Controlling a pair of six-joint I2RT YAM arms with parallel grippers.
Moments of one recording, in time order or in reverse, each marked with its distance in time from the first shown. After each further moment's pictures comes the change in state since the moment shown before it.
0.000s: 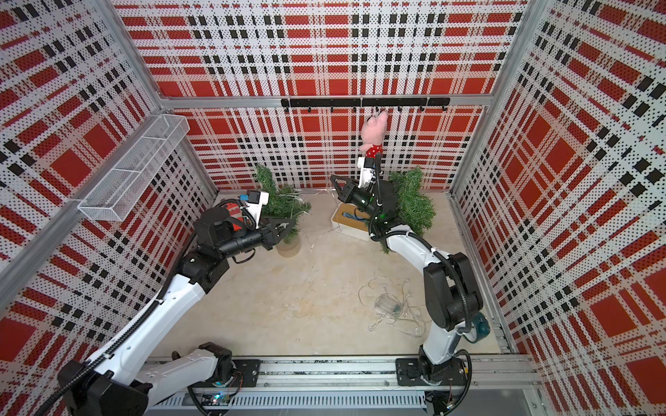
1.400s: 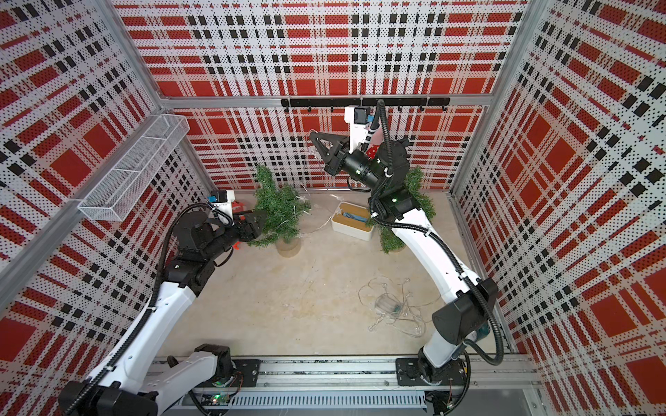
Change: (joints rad) left arm 0.200 -0.067 -0.028 0.005 -0.228 0.061; right arm 0.105 -0.111 0.498 -0.403 -0.039 -0.316
